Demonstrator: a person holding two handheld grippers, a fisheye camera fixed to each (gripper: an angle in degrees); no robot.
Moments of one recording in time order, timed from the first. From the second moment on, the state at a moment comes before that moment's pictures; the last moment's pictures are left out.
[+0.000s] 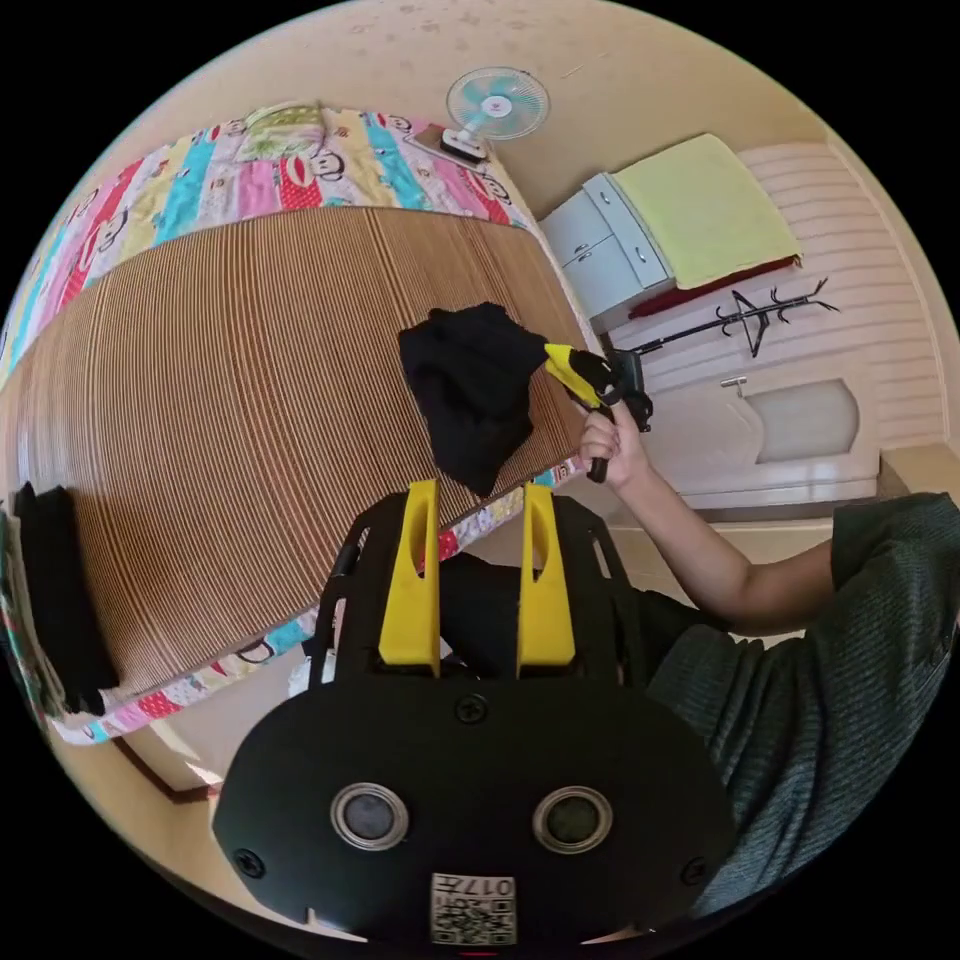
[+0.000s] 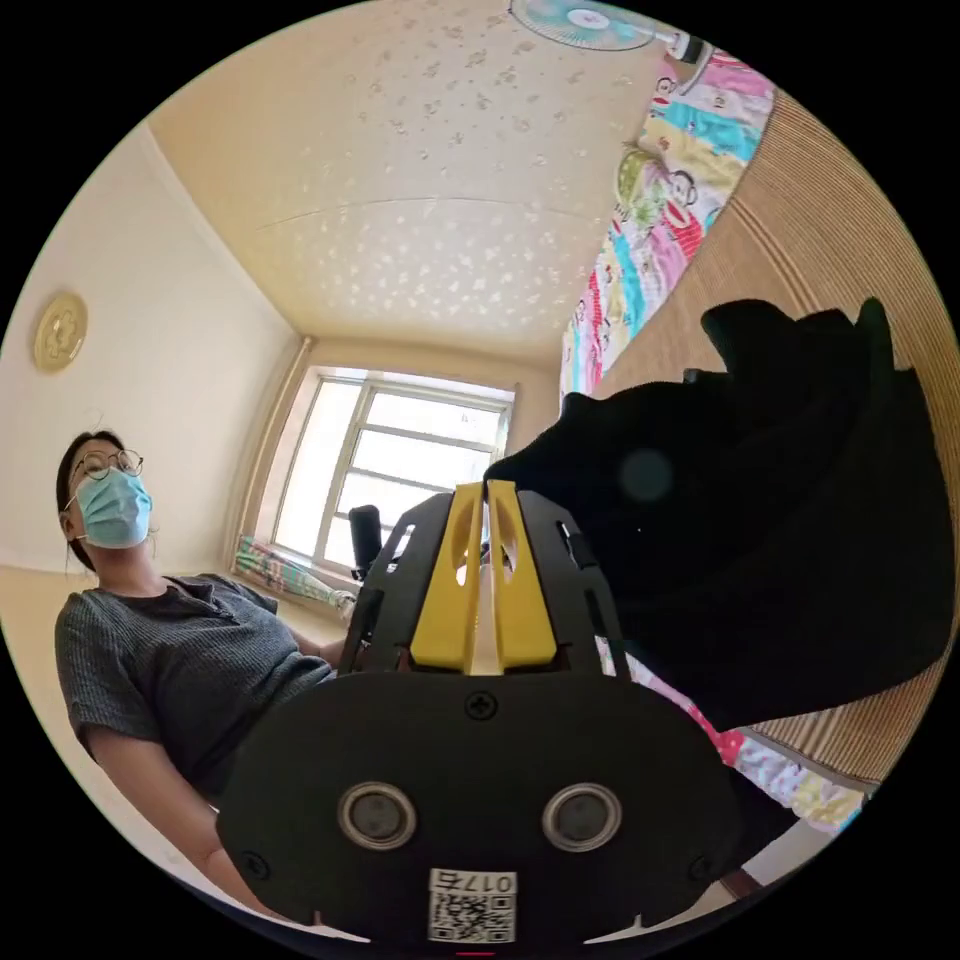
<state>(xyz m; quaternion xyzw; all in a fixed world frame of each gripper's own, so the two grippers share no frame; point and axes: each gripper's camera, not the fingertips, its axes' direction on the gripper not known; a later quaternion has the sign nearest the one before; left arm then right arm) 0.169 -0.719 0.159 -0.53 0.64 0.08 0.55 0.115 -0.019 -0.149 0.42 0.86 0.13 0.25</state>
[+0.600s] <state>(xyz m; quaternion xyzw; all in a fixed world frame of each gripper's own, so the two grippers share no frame) -0.133 -0.762 0.272 -0.49 0.62 0.03 0.62 0.382 0.033 -0.381 0.31 0.83 0.12 0.45</state>
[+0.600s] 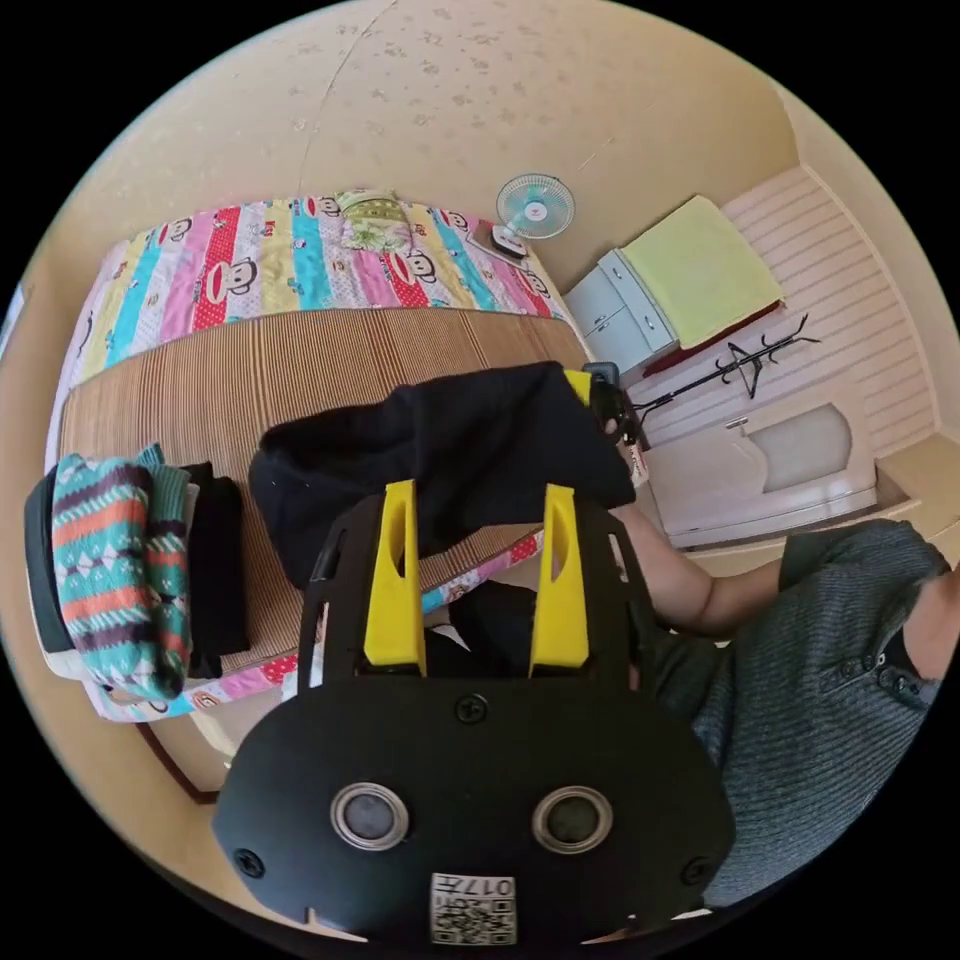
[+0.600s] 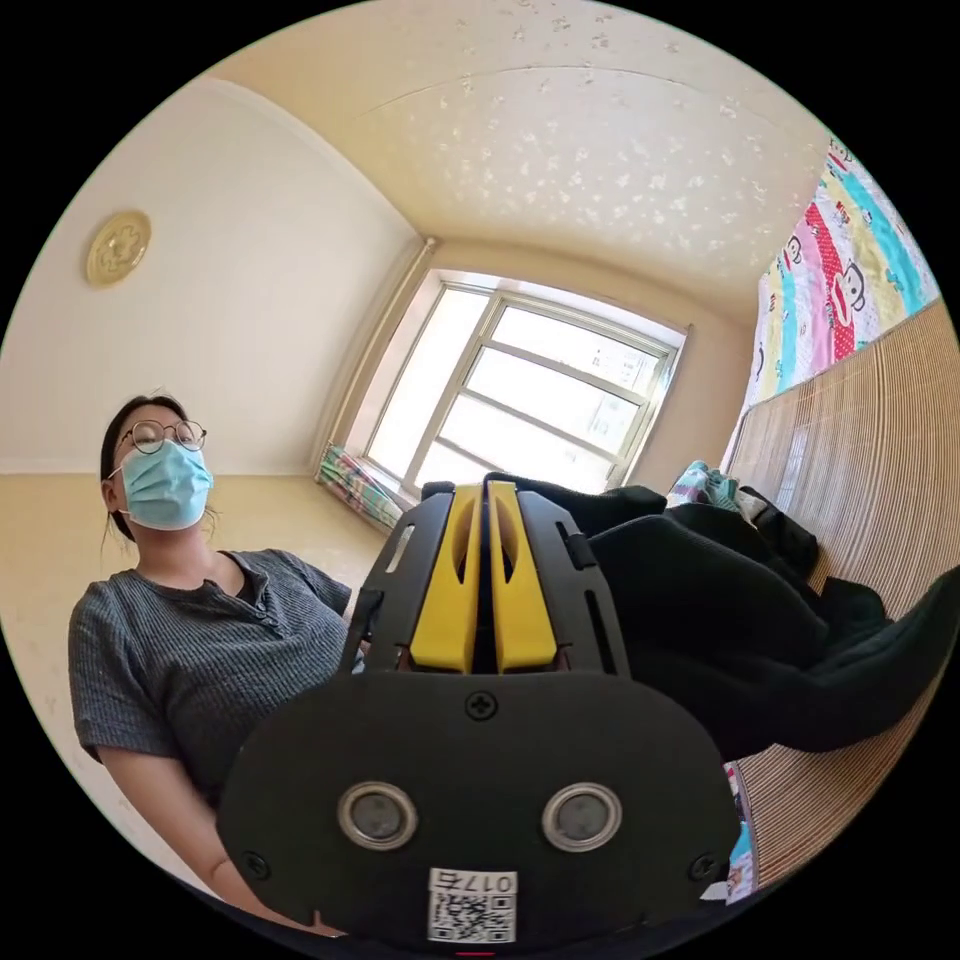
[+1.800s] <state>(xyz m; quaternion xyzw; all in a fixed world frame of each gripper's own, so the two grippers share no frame) -0.367 -0.873 0.227 0.16 0.91 -0.24 0.30 0.547 0.180 -0.134 0.01 0.95 0.07 0.30</state>
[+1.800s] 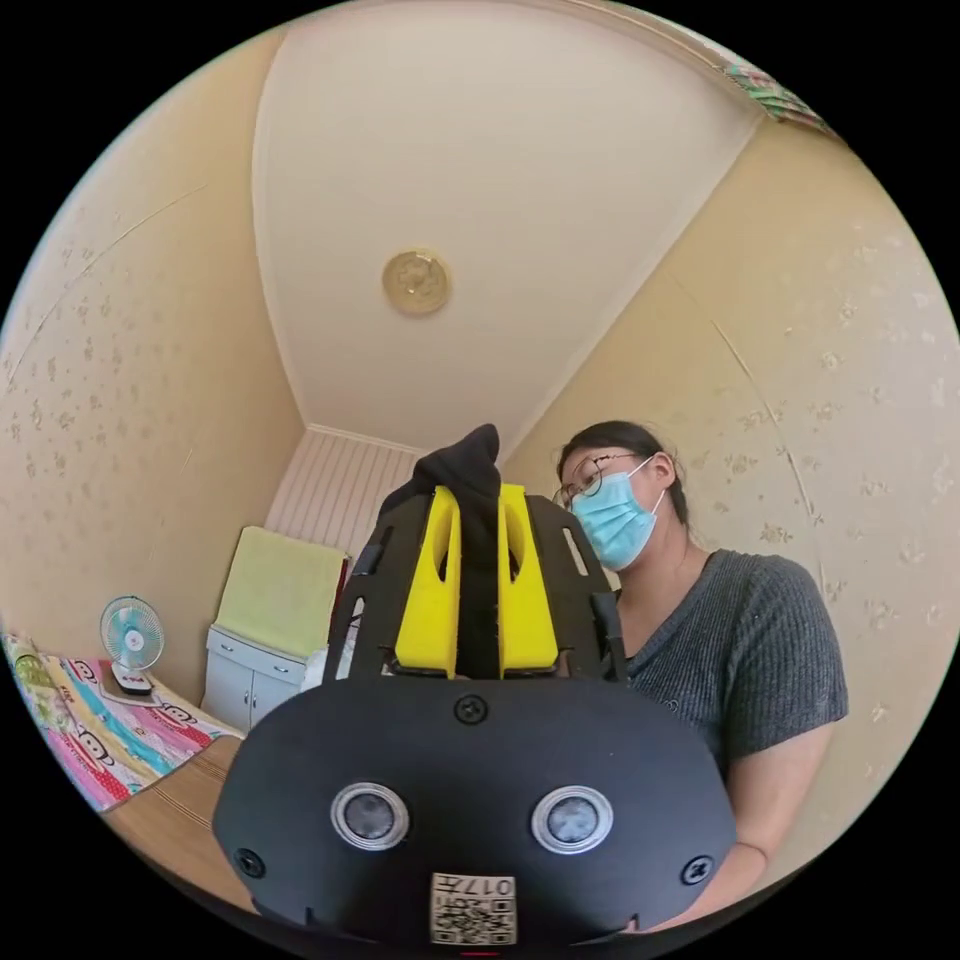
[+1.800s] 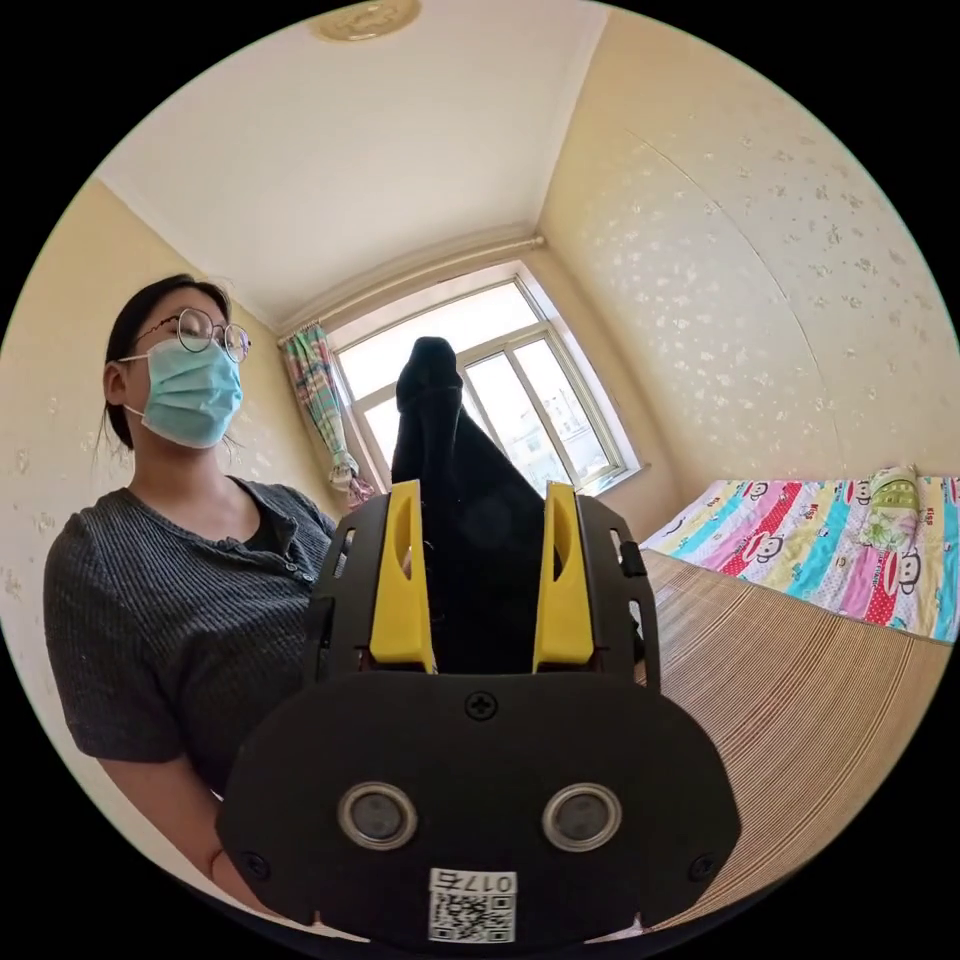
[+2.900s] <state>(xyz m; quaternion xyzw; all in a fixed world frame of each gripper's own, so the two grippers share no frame) -0.222 -0.817 0.287 -0.09 0.90 -0.33 0.26 0.512 0.329 -0.239 0.13 0.84 0.17 0.50</state>
